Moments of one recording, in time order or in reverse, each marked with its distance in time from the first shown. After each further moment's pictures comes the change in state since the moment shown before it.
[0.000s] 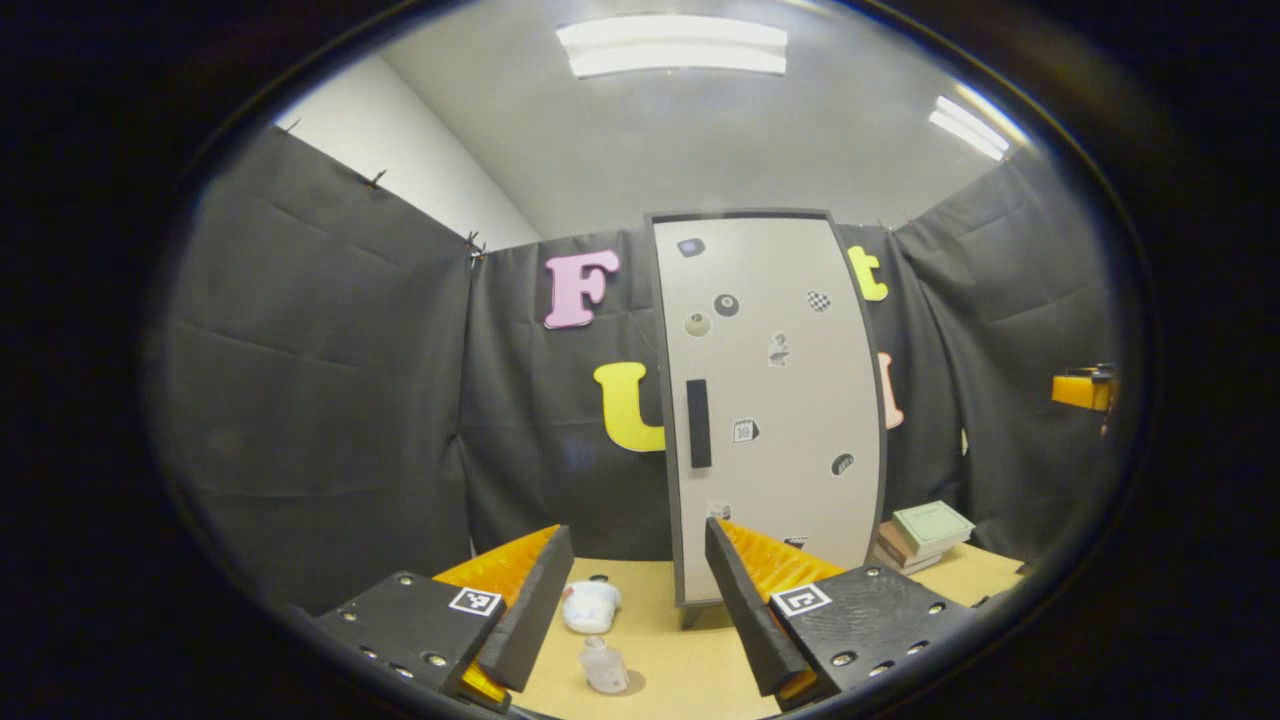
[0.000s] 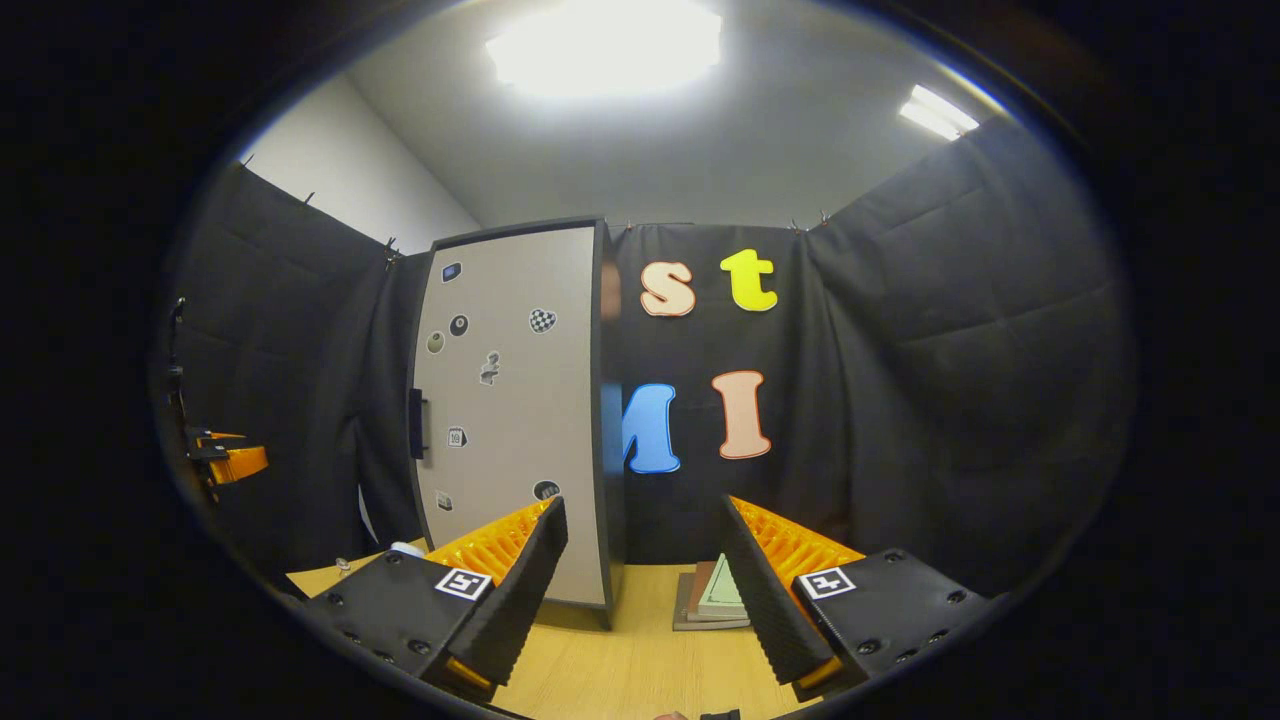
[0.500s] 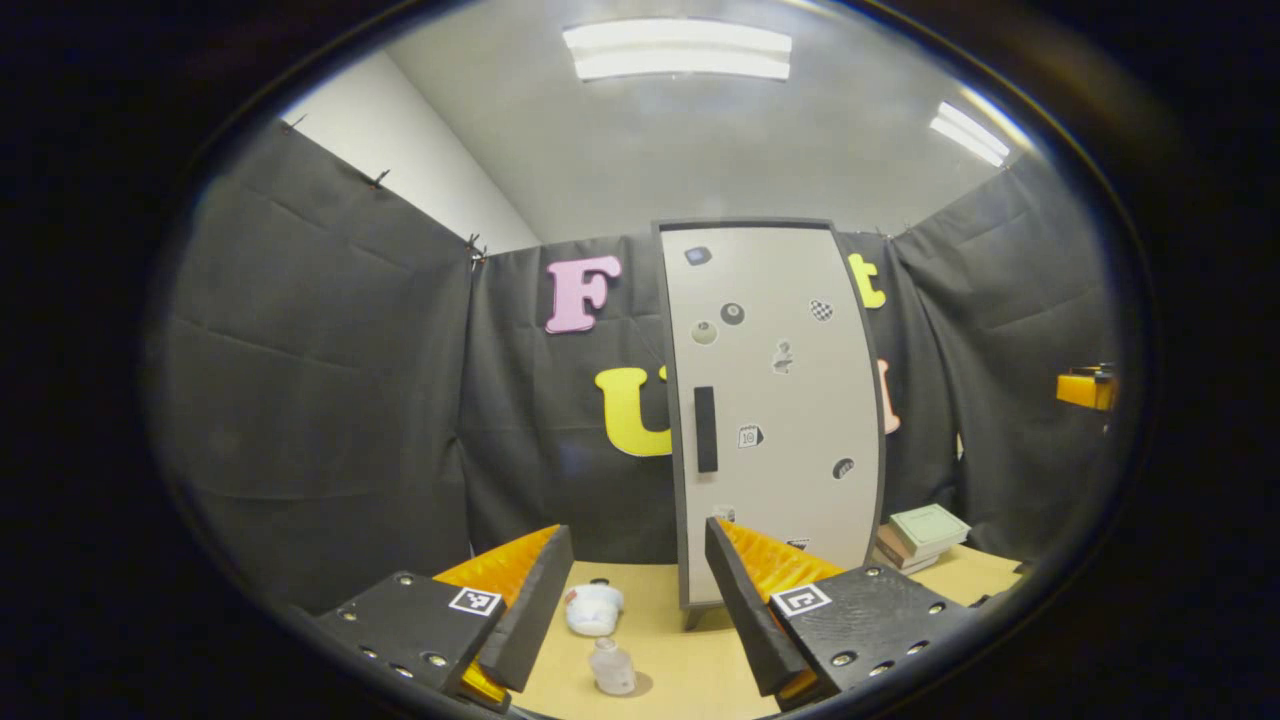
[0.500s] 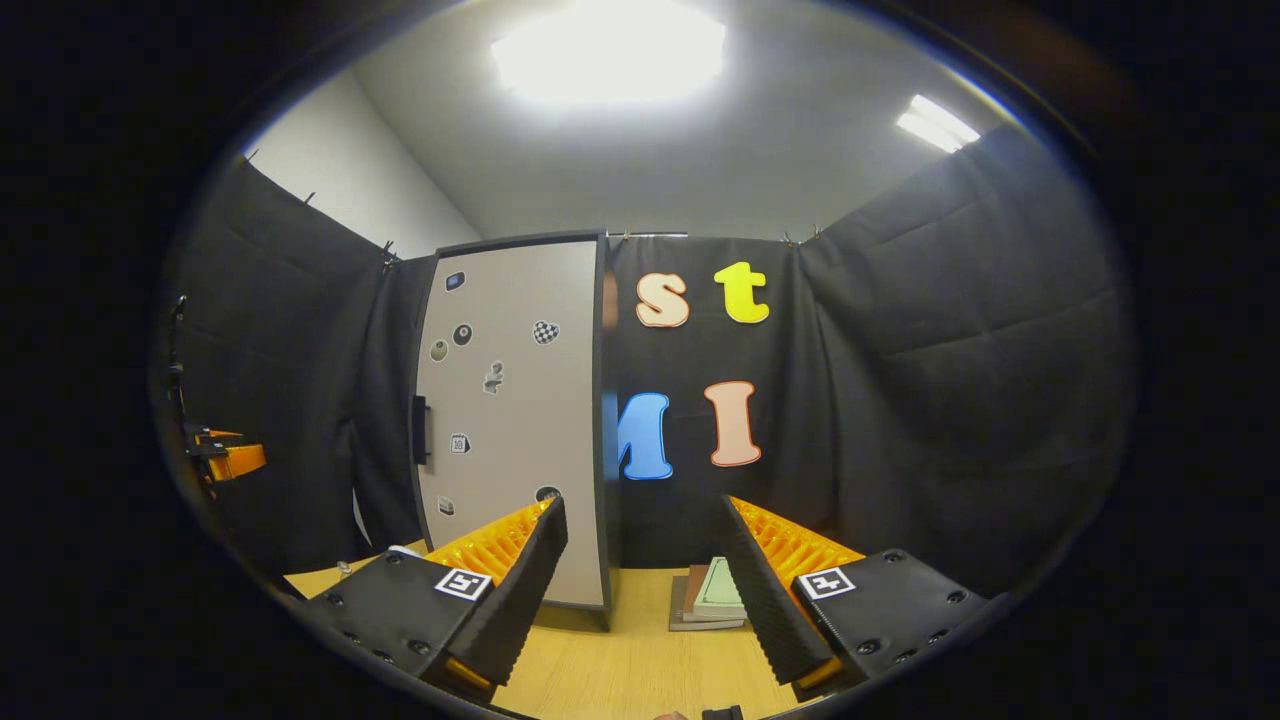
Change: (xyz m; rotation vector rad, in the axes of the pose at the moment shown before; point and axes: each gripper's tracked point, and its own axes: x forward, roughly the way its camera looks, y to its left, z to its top) left arm -0.008 0.017 0.007 -0.001 -0.017 -0.013; right arm -0.019 0.012 0.007 -0.007 -0.018 -0.022
